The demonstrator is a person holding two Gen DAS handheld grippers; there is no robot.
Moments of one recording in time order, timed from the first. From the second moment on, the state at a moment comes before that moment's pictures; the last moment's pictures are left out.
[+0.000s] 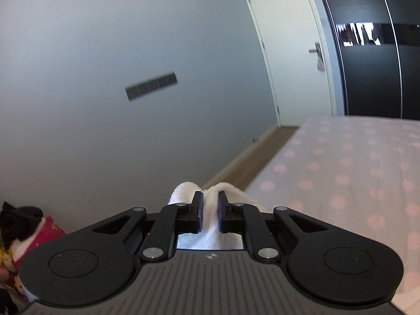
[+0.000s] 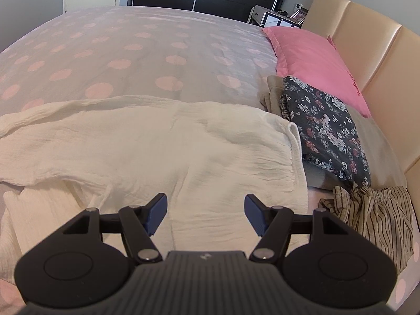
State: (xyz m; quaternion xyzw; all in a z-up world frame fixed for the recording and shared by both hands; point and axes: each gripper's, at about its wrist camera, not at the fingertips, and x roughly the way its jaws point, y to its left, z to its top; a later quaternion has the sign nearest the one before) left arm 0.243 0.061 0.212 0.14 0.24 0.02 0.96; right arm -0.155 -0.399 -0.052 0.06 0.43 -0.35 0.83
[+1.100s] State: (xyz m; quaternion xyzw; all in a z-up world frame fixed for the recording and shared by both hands) left arm 0.127 -0.094 -0.089 0.36 0.47 -0.29 0.75; right arm -0.153 -0.408 -0.072 0.06 0.46 -0.36 0.81
